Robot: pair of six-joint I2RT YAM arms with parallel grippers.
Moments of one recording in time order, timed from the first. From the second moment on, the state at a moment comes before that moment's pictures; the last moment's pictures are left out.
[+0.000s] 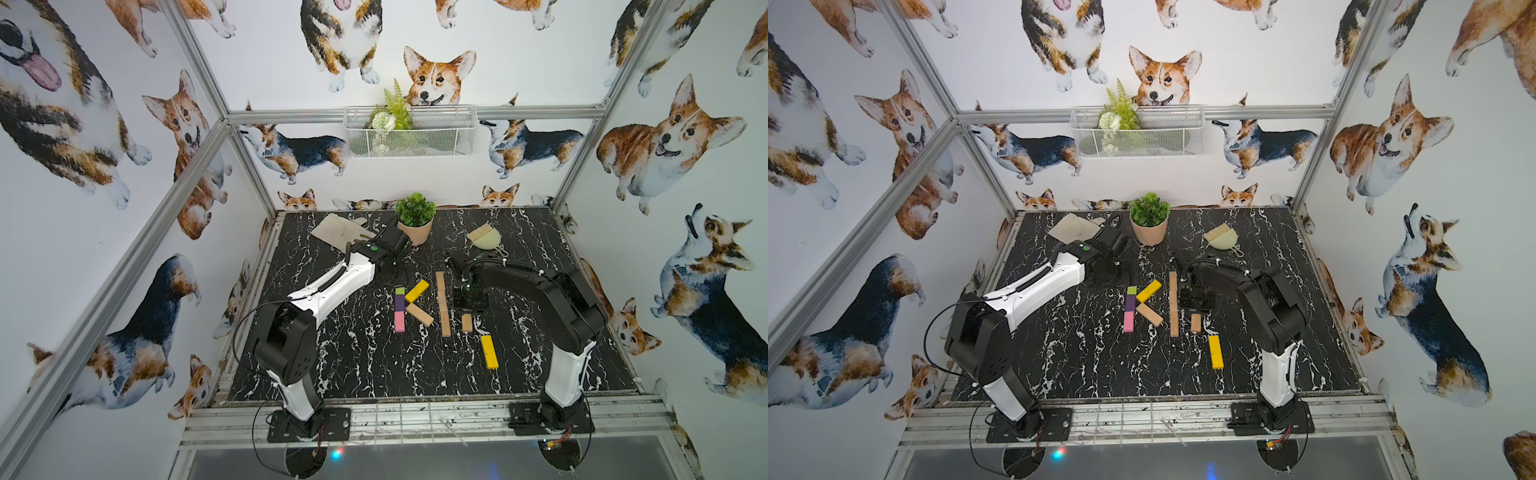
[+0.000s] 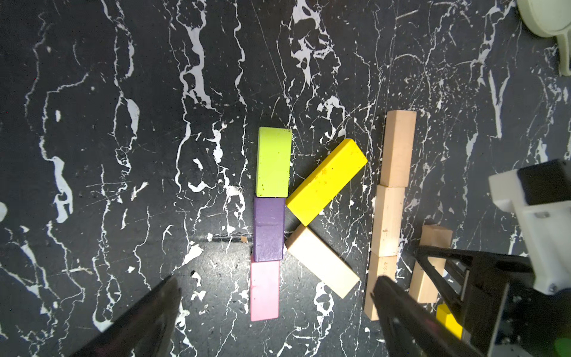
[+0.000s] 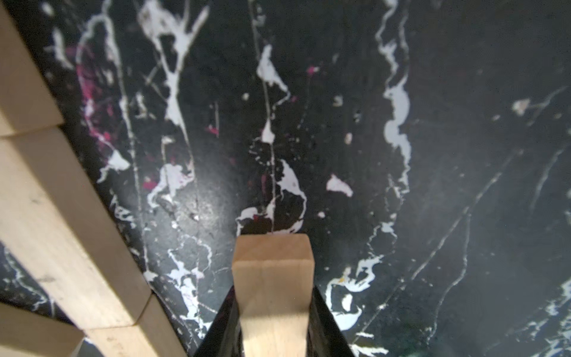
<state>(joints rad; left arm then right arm) -0.61 1.72 1.41 -0.86 -0.01 -0.67 0.58 1.89 1.24 -0.91 0.01 0.67</state>
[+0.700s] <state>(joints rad) -0.61 1.67 1.37 -0.86 -0.02 -0.67 0.43 2.02 1.50 -0.87 -0.05 0.91</state>
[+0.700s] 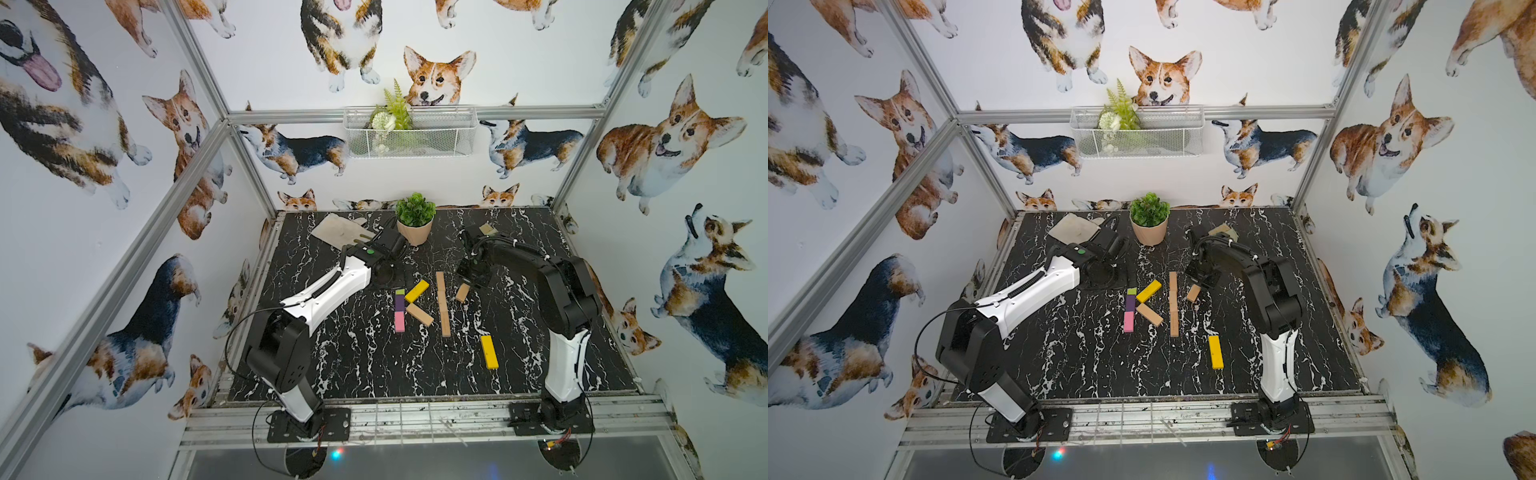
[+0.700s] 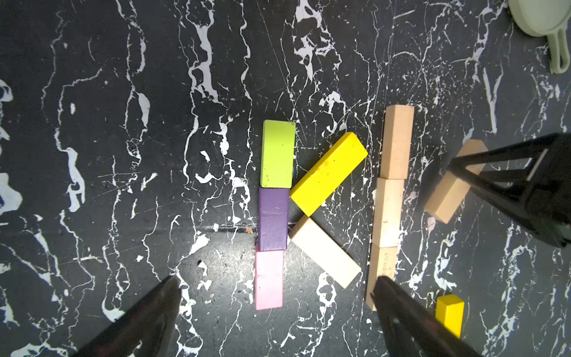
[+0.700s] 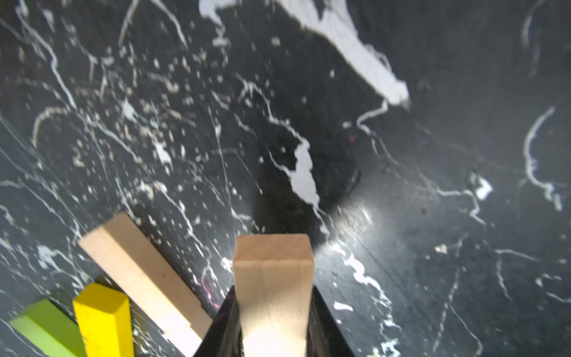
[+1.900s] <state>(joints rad) -0.61 1.67 1.36 -0.86 -0.03 -0.67 0.45 2.11 1.57 -0.85 -0.09 1.00</state>
